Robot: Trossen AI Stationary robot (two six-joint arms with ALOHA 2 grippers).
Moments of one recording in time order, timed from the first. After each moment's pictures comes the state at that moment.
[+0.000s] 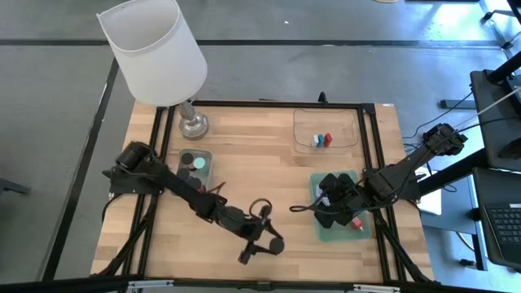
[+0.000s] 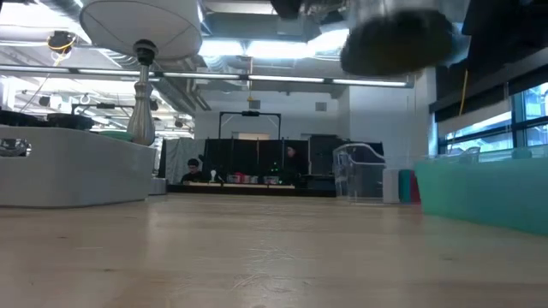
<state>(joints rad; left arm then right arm) -0.46 1.87 1.09 0.57 -0.06 -0.05 0.62 1.31 1.09 -0.94 0.37 1.24</state>
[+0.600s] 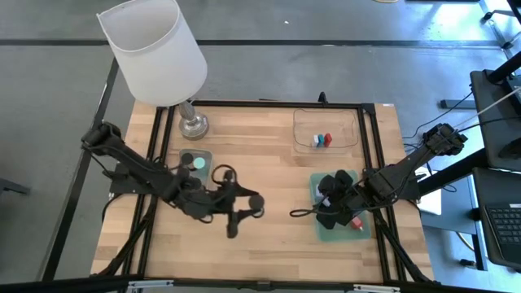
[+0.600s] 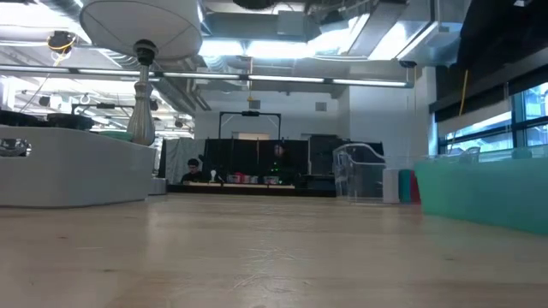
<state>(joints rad) -0.52 1.44 1.09 0.06 -0.65 -0.33 0.62 1.31 1.09 -0.94 0.41 1.08</state>
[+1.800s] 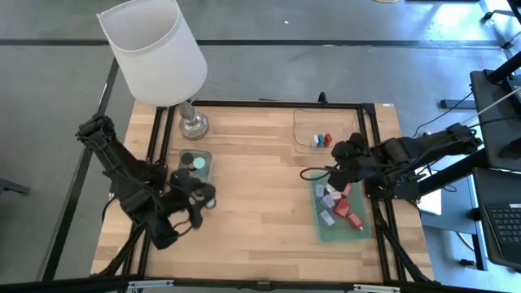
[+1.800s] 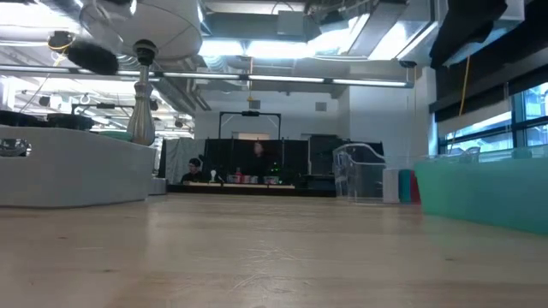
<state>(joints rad) -0.86 1.30 1.09 -0.99 -1.08 -1.36 0.34 1.08 1.09 -1.17 0.53 0.69</state>
